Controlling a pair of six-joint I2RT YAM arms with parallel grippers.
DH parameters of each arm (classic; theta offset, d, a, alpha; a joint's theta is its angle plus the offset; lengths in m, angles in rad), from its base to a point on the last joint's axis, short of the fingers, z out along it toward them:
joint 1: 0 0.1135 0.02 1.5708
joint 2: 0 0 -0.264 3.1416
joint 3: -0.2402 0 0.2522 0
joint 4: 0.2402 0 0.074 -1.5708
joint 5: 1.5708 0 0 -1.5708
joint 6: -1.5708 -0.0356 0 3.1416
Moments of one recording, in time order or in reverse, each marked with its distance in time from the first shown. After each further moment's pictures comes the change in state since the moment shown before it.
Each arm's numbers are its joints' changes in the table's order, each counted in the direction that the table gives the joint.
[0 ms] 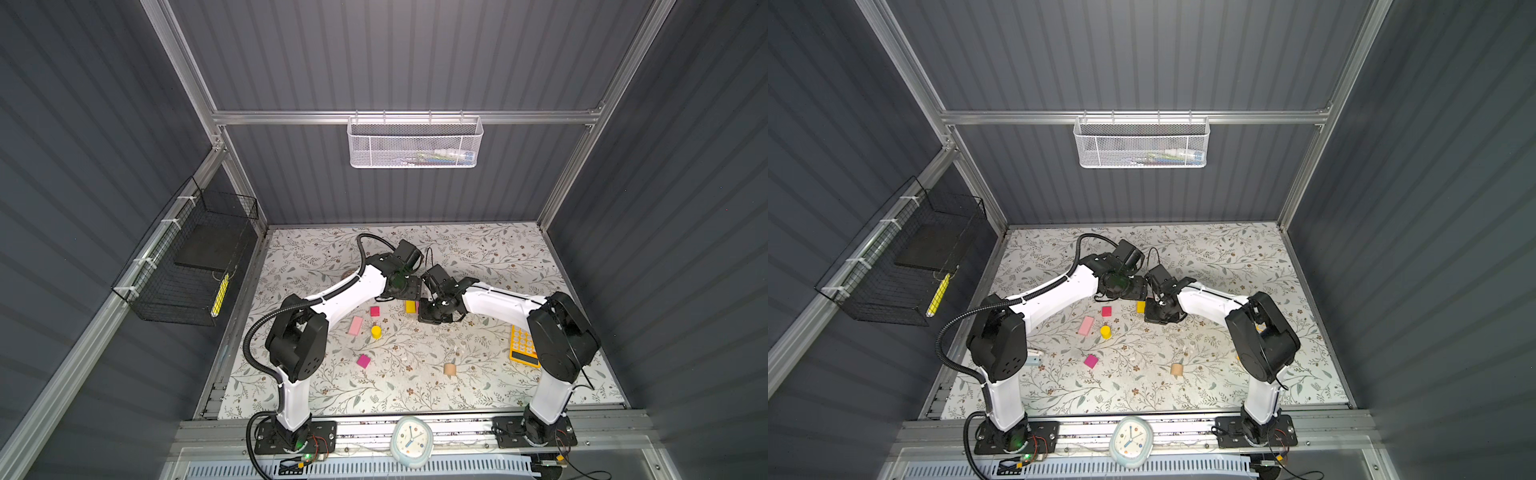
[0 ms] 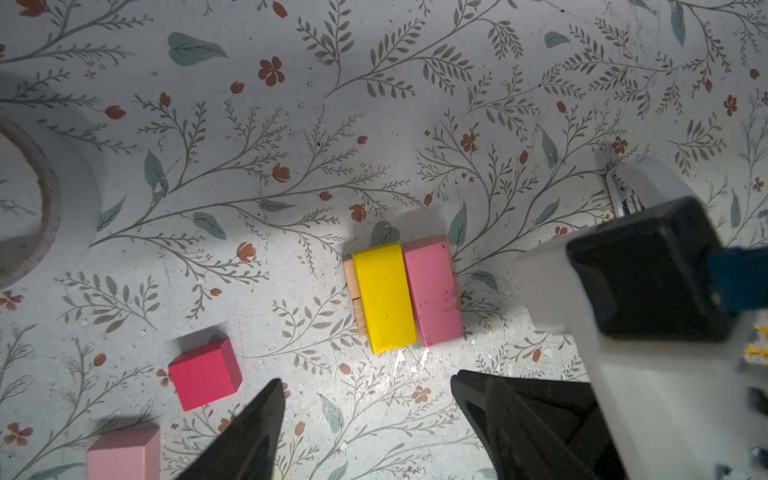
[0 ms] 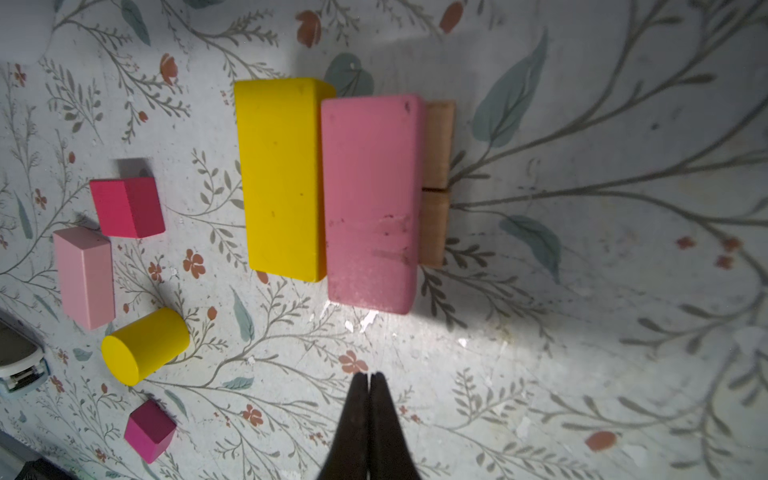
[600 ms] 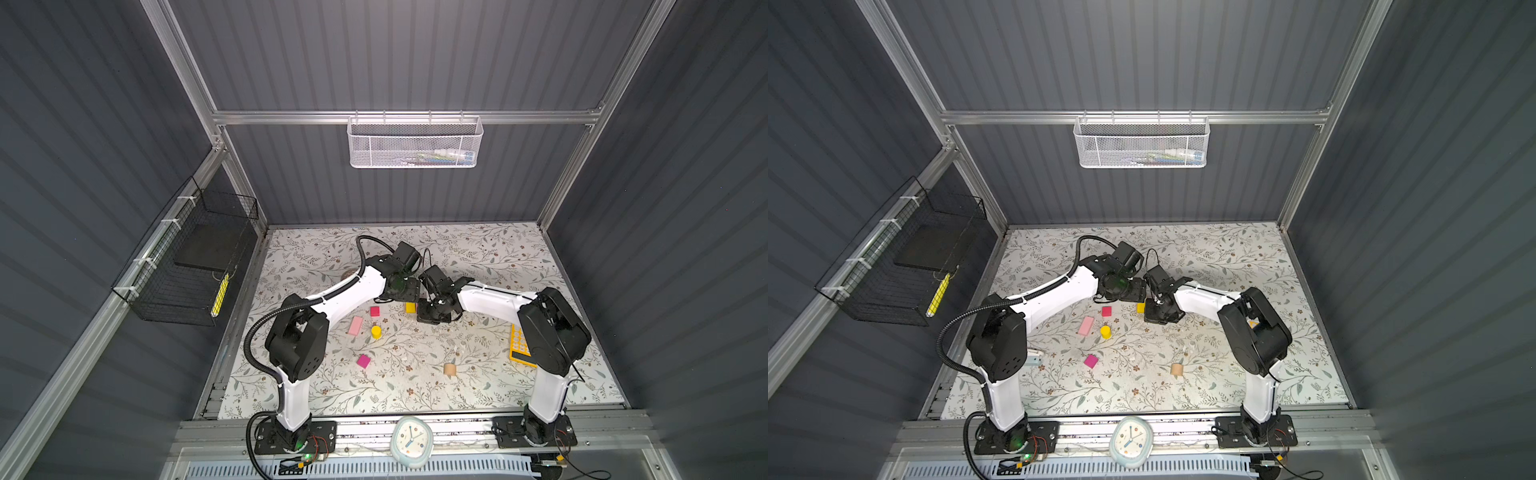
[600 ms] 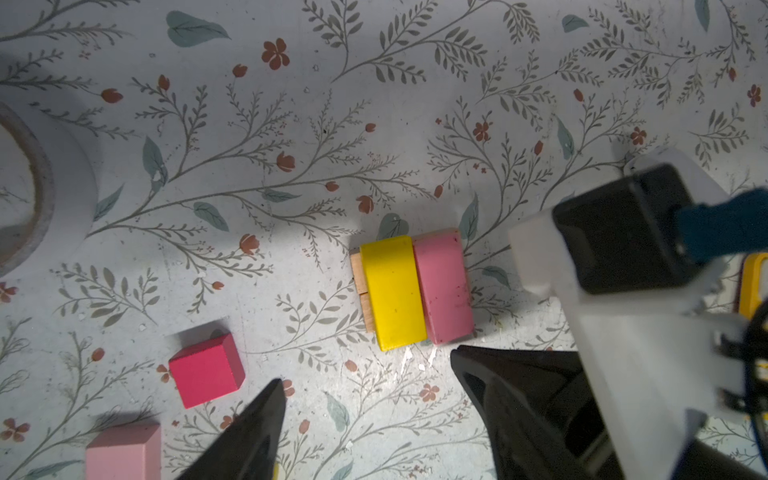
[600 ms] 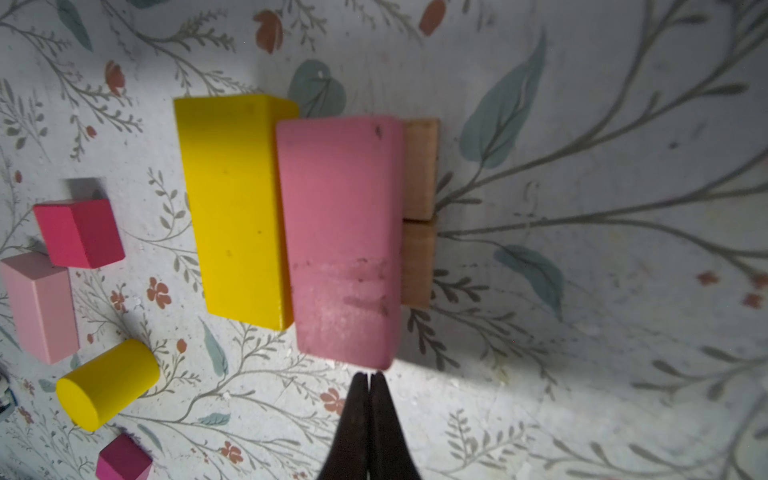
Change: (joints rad) left arm 0.007 0.000 0.026 -0.004 0.003 0.000; right arm -0.009 -0.065 -0.027 -0.006 0.014 -0.003
